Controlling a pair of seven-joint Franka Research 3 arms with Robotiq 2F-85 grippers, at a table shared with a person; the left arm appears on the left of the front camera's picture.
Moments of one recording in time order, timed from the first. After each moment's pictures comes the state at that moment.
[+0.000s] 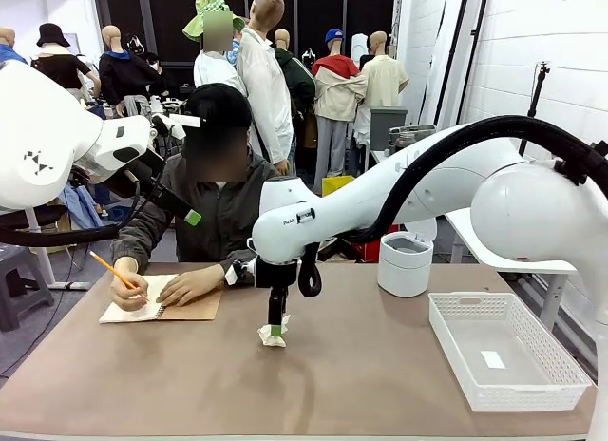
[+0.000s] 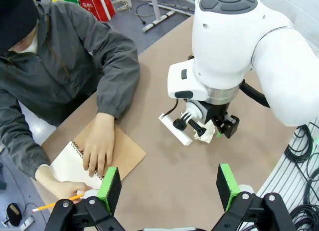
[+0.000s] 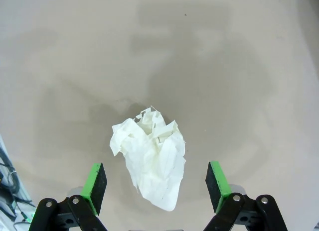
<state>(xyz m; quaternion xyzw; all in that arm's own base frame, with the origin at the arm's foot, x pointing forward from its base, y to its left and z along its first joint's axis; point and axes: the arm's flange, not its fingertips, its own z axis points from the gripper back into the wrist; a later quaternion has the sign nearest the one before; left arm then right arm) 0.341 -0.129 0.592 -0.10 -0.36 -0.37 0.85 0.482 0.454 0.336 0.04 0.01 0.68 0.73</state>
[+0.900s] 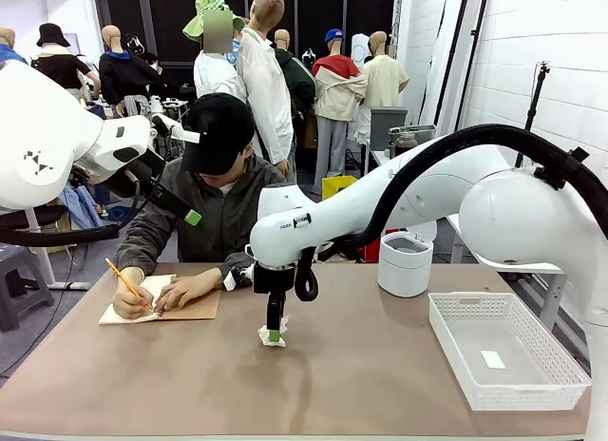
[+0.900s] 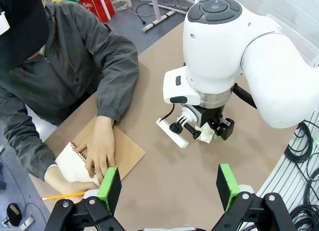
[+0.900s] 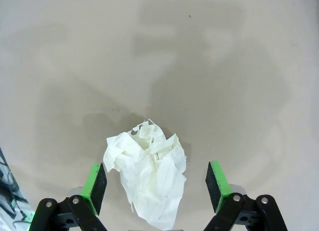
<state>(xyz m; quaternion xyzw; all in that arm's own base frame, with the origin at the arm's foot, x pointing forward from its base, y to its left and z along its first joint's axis) 0.341 -0.129 0.592 -0.10 -0.36 -0.37 0.85 0.488 0.459 0.318 0.05 0.03 0.68 0.73</state>
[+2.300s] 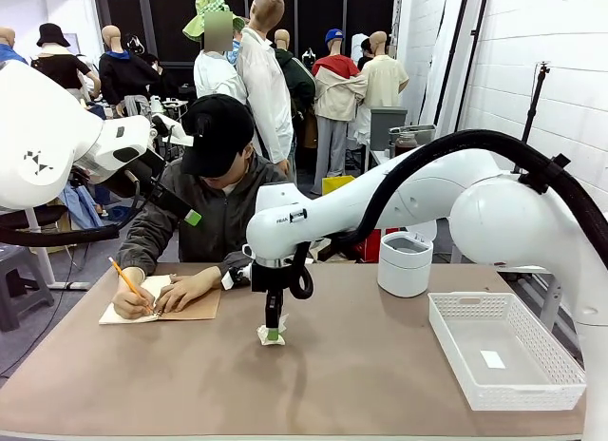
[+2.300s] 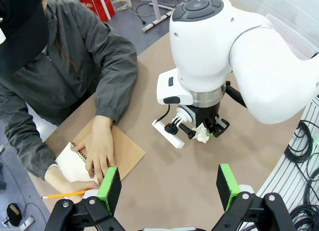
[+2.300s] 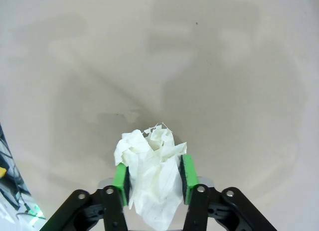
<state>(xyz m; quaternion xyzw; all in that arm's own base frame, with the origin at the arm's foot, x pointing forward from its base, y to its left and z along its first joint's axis) 0.341 -0.129 0.592 -0.10 -0.36 -0.37 0.85 0.499 0.466 0.316 0.07 0.05 0.69 0.72</state>
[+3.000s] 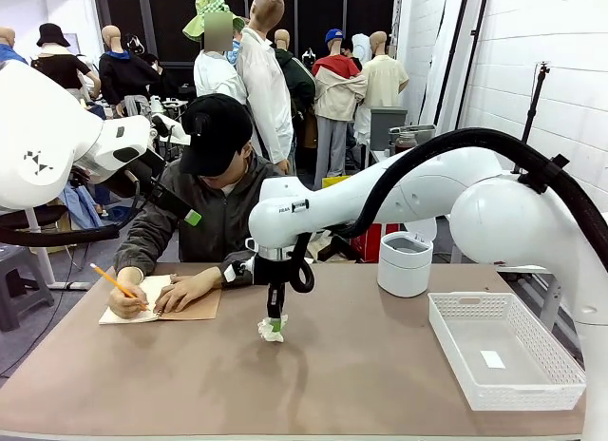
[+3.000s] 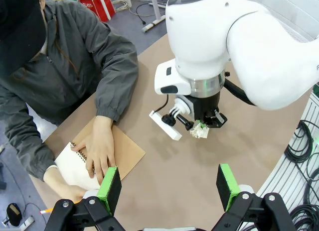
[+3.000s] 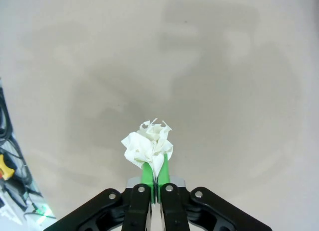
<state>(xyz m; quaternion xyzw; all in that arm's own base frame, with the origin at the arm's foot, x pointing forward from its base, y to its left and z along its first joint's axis) 0.341 -0.129 0.592 -0.10 -0.36 -0.37 0.85 0.510 0.458 0.339 0.08 0.05 0.68 0.73</state>
